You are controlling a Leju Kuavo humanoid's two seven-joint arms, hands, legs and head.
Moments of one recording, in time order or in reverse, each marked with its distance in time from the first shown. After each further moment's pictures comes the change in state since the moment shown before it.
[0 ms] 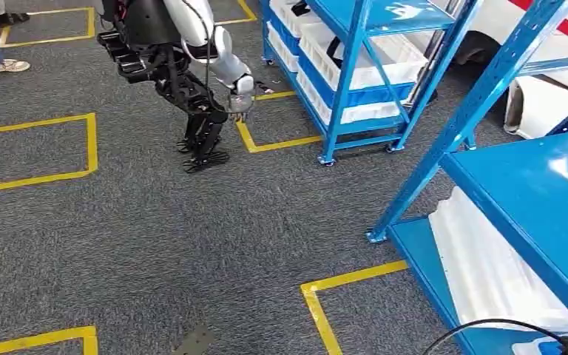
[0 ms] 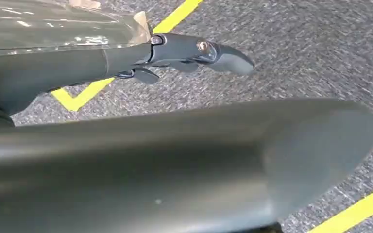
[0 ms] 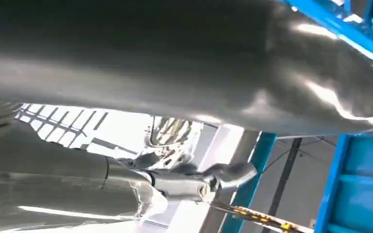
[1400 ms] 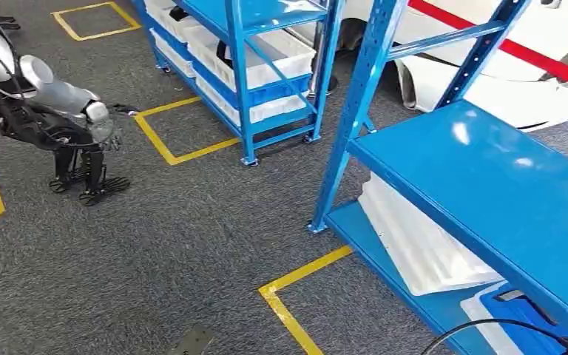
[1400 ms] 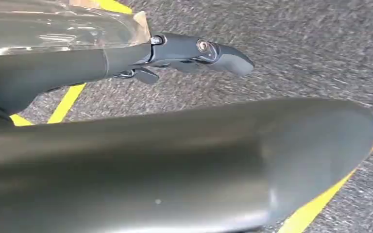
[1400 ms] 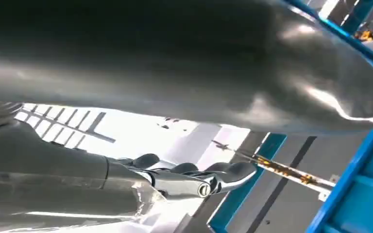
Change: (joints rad) left arm -0.003 -0.004 0.004 0.000 0.003 -0.002 -0.002; right arm -0.002 0.002 -0.002 0.000 -0.004 0.000 -0.008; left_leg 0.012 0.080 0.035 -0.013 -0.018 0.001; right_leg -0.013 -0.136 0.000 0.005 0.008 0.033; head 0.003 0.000
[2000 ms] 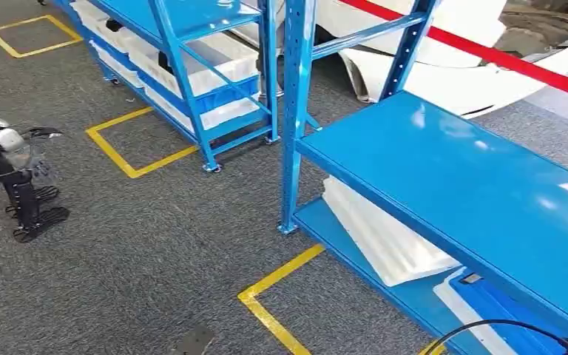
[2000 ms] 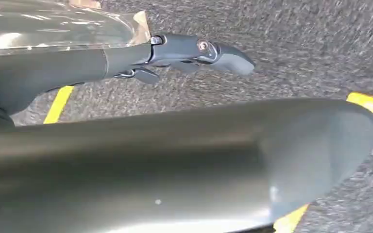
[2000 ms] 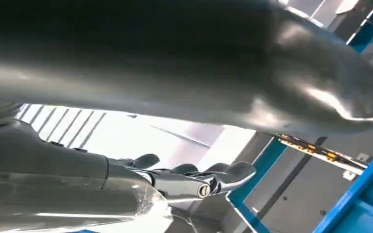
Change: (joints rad) left arm 0.002 0.003 0.011 0.000 0.000 0.000 0.000; right arm 0.010 0.010 -0.001 -0.005 0.001 0.000 -0.003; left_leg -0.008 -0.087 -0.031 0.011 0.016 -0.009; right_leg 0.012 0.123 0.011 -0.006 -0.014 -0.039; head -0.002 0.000
